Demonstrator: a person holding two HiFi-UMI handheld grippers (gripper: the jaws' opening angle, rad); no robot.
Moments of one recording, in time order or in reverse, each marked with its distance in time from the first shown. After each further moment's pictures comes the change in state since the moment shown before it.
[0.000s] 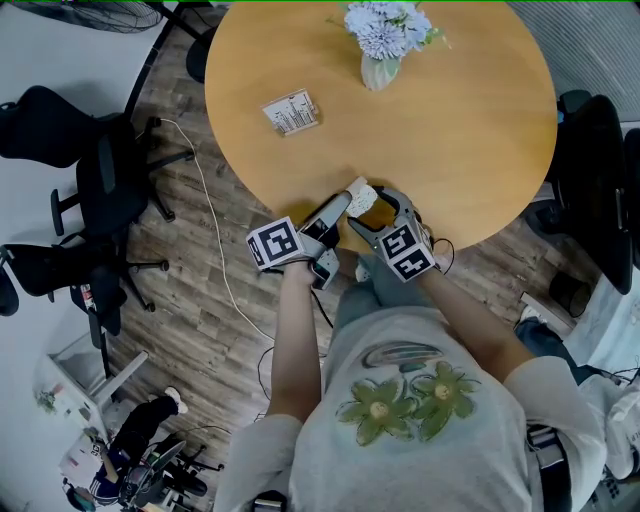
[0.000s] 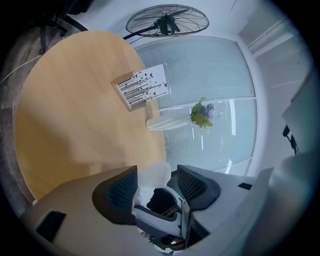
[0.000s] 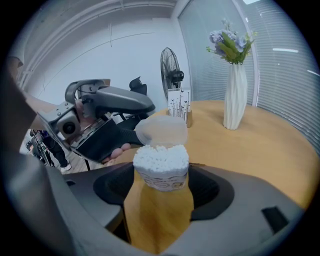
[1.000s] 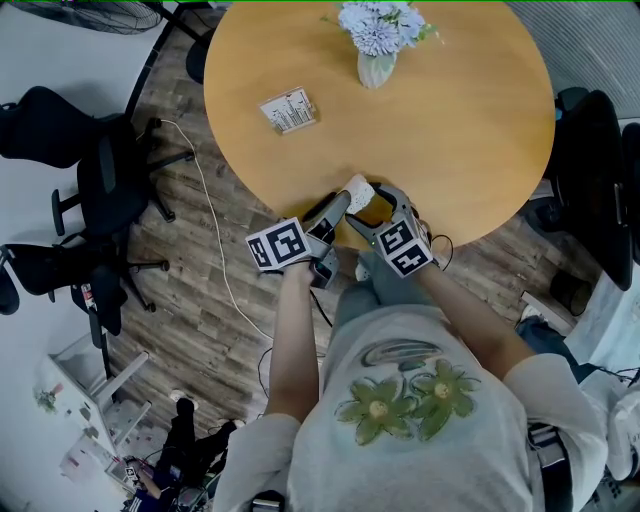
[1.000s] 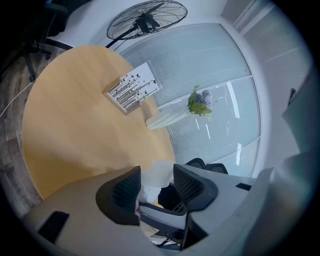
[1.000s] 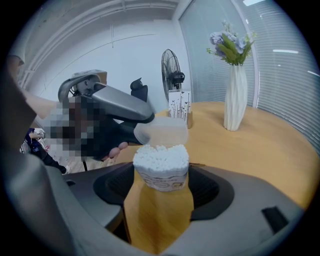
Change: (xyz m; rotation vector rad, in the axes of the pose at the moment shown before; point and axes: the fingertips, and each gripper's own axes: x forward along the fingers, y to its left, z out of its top) left arm -0.002 0.003 -0.007 0.180 0.020 0.112; right arm 0.000 0.000 -0.002 -0.005 -0.016 0.002
